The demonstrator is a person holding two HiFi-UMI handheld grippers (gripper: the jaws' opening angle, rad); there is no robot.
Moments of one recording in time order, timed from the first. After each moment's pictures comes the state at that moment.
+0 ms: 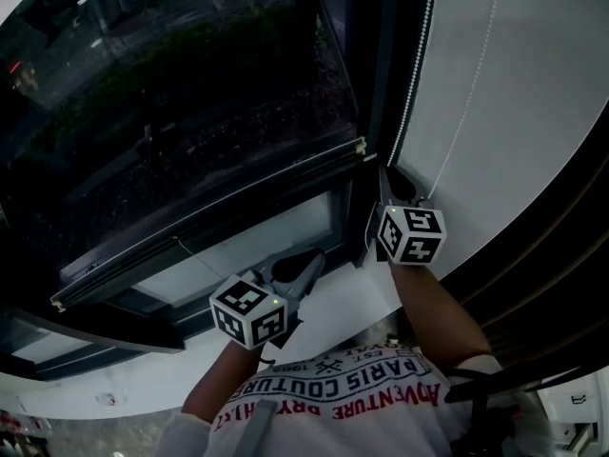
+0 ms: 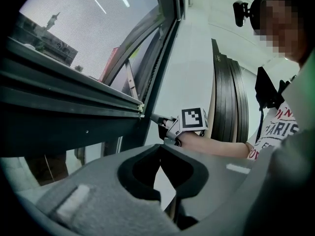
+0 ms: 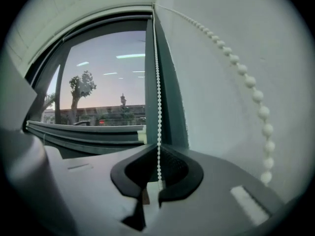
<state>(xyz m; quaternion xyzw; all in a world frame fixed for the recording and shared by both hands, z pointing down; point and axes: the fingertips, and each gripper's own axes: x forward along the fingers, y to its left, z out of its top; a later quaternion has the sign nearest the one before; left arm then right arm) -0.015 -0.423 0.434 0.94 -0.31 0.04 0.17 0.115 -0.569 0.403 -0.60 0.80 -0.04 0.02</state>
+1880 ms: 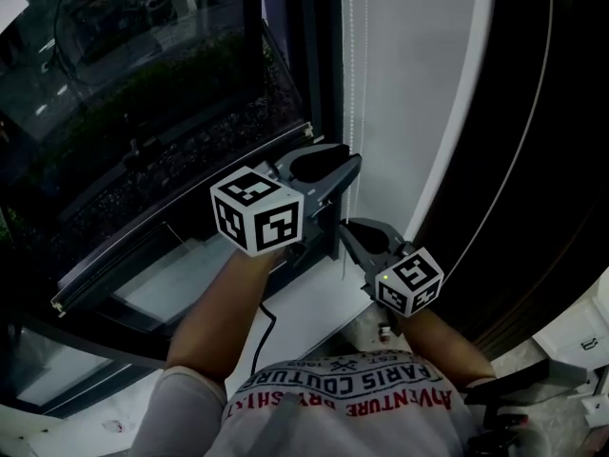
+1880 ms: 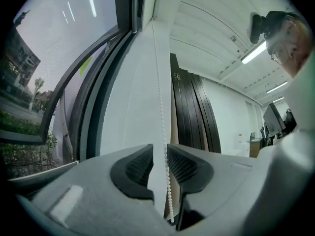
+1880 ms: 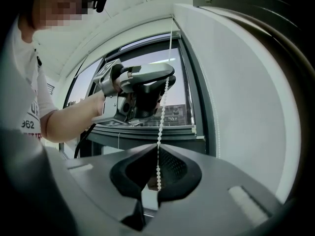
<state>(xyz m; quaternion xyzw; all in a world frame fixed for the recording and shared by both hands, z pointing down) 0.096 -0.388 0.260 0.99 -0.14 -0.03 0.03 0.073 -0.358 0.406 -0.45 0.89 0.00 0.01</state>
